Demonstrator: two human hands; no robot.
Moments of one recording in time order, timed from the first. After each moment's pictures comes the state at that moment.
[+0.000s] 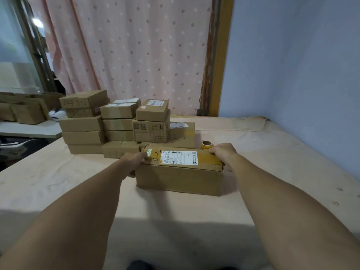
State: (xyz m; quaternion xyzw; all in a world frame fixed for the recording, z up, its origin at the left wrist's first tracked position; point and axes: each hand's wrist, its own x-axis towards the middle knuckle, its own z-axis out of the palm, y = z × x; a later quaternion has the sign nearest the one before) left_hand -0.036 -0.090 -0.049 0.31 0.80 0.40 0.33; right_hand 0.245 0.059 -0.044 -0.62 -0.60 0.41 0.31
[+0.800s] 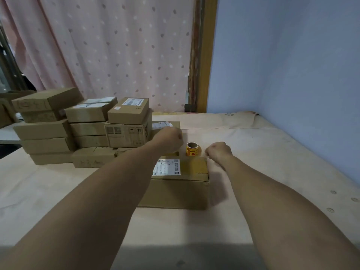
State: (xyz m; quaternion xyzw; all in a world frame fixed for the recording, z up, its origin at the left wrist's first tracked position) left_hand 0.078 0.067 -0.002 0.68 0.71 0.18 0.04; right_hand 0.269 0.131 -0.057 -0.65 -0.64 0.32 0.27
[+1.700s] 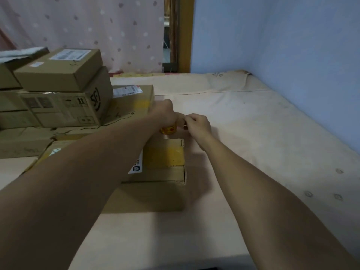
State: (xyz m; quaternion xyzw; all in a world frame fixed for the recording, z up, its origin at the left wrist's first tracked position) left_hand 0.124 0.206 -0.074 0.63 0.76 0.17 0.07; right_hand 0.259 0.221 -0.132 -0.56 -0.61 0.40 0.39
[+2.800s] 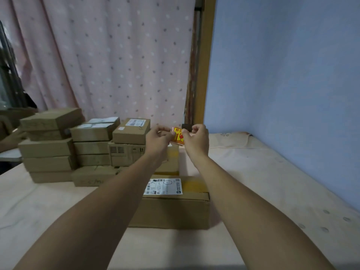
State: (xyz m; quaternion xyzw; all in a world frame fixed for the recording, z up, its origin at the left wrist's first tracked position) left_hand 0.068 0.037 0.037 0.41 0.49 0.71 0.29; right_hand 0.181 0.084 0.035 -0.48 -0.62 0.28 0.56
